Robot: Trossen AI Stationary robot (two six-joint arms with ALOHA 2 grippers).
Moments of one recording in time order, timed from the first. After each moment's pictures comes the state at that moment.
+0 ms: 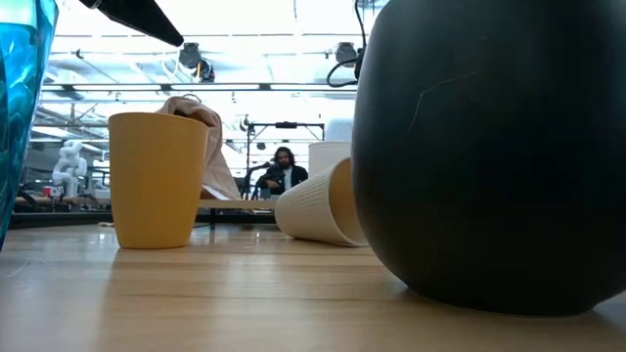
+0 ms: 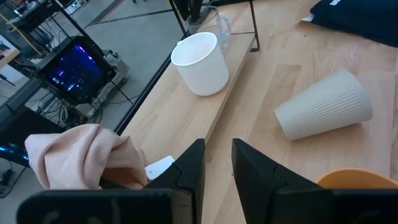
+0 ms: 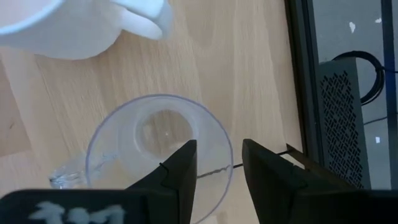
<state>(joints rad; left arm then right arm) -0.58 1.22 0.99 -0.85 -1.00 -0.61 -0.61 1.77 1.49 -0.98 0.02 -0.43</state>
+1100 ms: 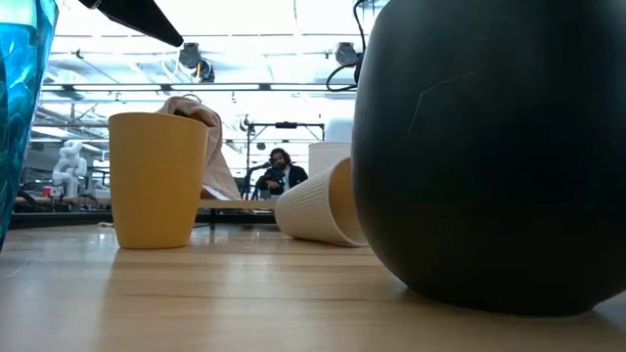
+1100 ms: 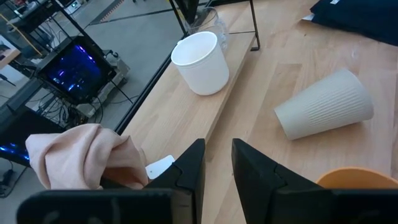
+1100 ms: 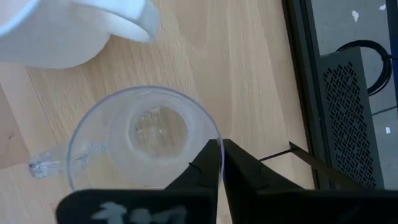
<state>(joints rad) -0.58 1.22 0.99 -0.86 -0.99 -0.61 -0.62 1.79 1.49 -0.97 0.02 -0.38</state>
